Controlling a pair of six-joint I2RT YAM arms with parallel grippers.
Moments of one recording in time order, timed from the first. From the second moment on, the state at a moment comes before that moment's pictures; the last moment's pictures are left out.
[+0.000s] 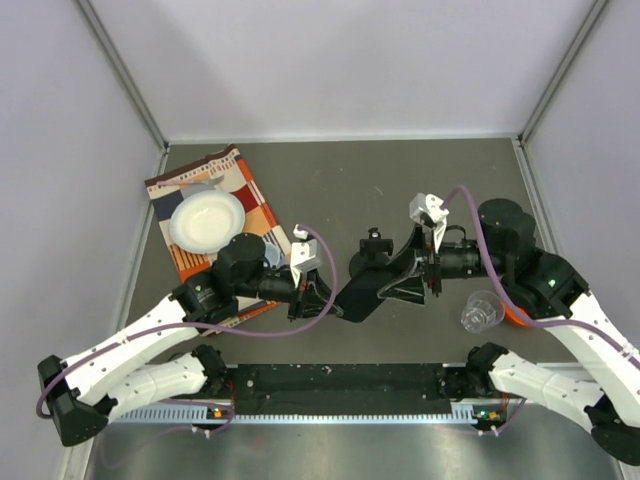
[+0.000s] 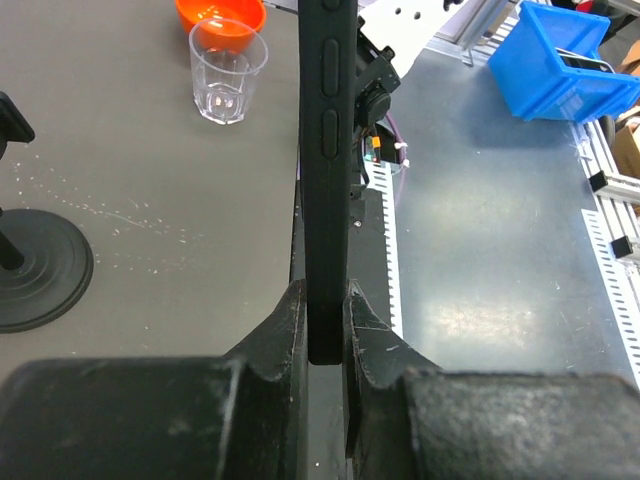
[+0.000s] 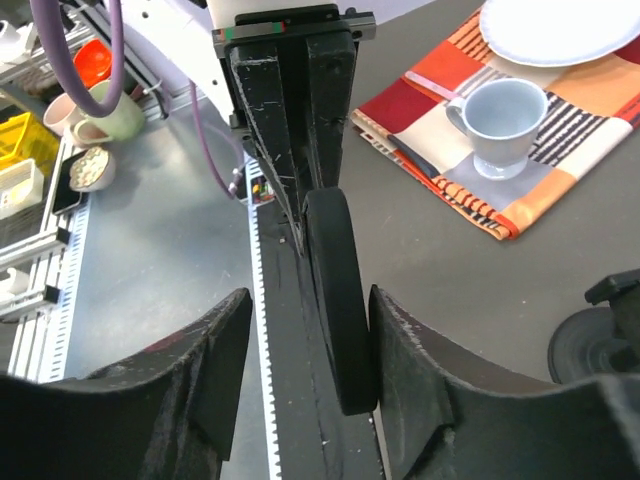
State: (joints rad) left arm -0.89 0.87 0.82 -0.20 0.72 -0.15; right arm 0.70 0.83 1.16 -0.64 -0.74 0.11
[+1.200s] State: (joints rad) left arm -0.89 0.87 0.87 -0.20 0.41 -0.21; right arm 0.69 0.53 0.94 -0.68 -0.43 0.05
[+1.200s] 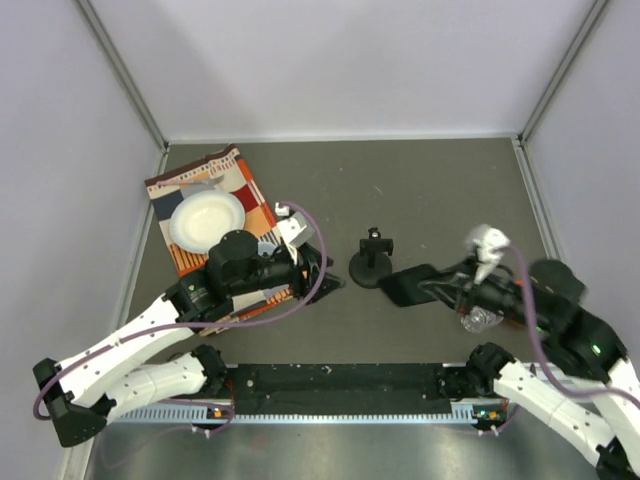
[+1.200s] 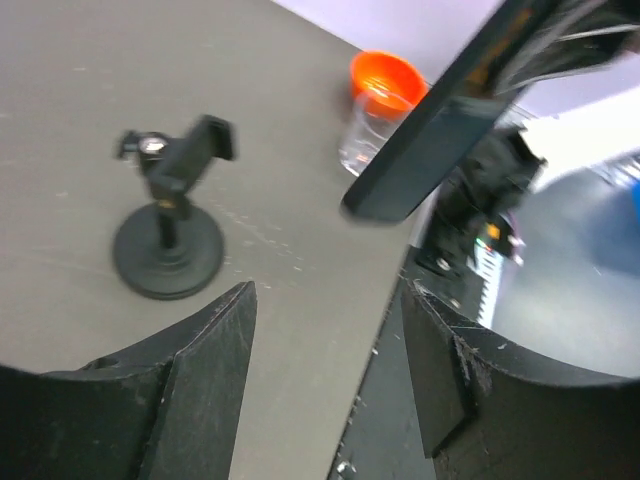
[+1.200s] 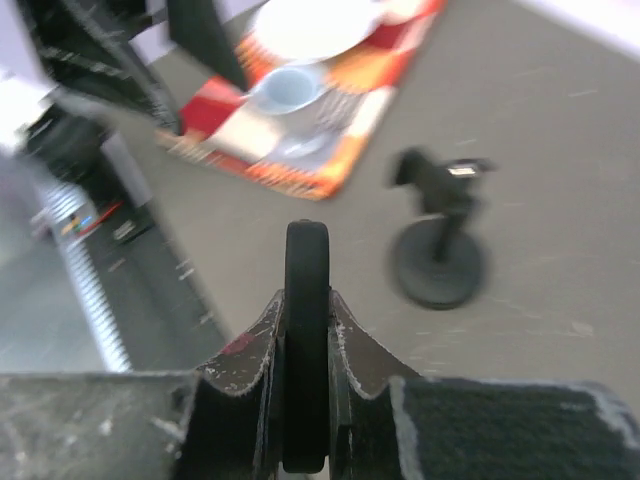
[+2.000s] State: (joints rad) left arm -0.90 1.42 1.01 0.00 0.09 -0.26; right arm 0.69 0.22 0.94 -0.79 0.06 0.10
